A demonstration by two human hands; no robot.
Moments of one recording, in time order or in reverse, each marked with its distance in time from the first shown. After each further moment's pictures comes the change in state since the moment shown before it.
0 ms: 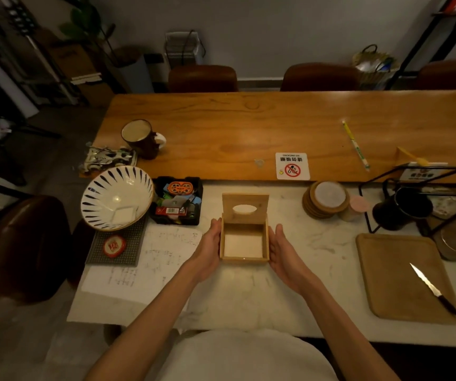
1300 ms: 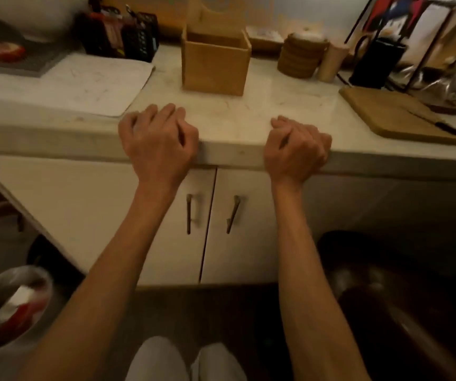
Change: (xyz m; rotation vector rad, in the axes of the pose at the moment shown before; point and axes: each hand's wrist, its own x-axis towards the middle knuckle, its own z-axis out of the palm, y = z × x) left_hand 0.016 -0.268 -0.070 1.241 1.167 1.385; right_hand 0.032 0.269 -0.052 -0.920 1.503 -1.390
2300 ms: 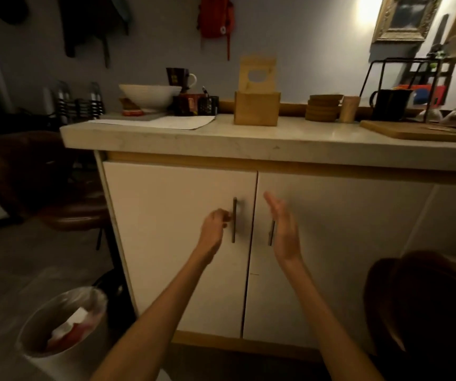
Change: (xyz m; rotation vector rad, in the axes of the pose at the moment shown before) left_hand -0.157 -0.038 0.042 -1.049 -0.498 -0.685; right_hand -0.177 -0.004 -0.047 1.049 -0.667 0.357
